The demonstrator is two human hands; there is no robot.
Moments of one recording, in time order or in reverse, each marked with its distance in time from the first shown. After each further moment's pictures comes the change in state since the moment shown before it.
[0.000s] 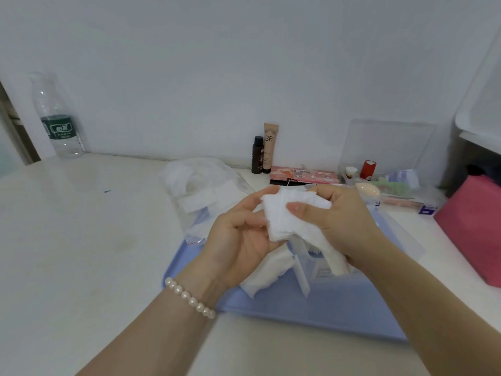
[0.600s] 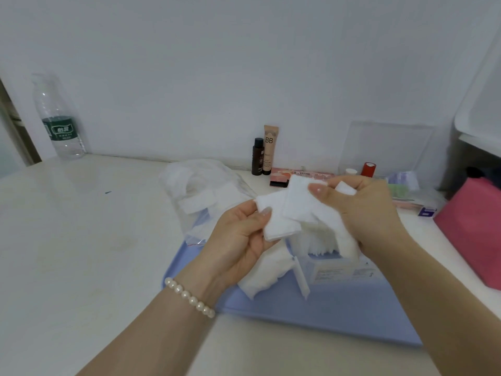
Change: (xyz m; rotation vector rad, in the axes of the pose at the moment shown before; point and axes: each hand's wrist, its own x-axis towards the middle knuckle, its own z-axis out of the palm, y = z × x) left_hand 0.000 -0.001 0.006 0.080 0.152 0.058; right_hand 0.006 -0.011 -0.016 0.109 0.206 0.033
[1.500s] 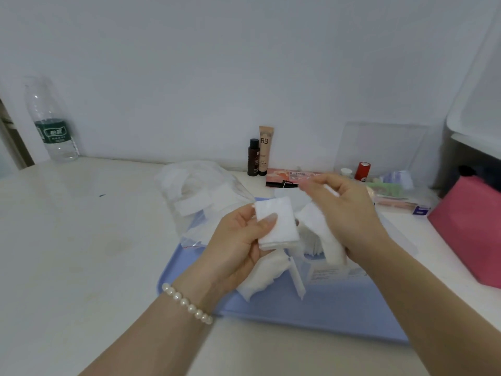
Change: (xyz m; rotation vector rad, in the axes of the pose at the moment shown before) left_hand -0.003 -0.005 0.002 0.144 0.000 0.003; right_hand -0.001 0.007 0.008 -0.126 -0.059 -0.118
